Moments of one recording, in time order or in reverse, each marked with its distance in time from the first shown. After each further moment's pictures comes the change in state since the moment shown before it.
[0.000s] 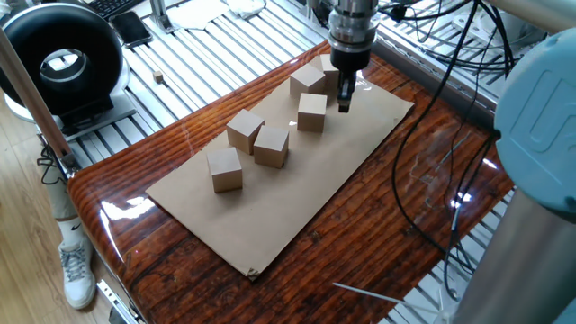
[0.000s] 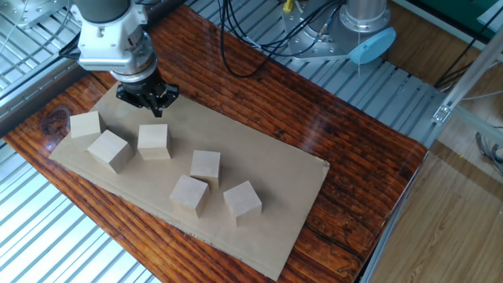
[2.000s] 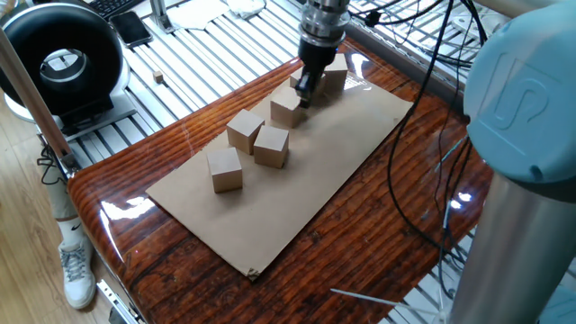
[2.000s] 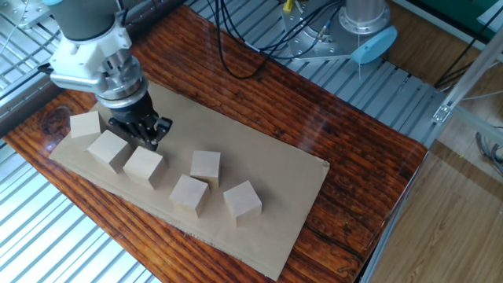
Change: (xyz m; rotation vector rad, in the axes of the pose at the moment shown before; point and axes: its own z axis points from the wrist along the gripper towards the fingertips) arm -0.092 0.009 -0.006 -0.103 -0.155 0.255
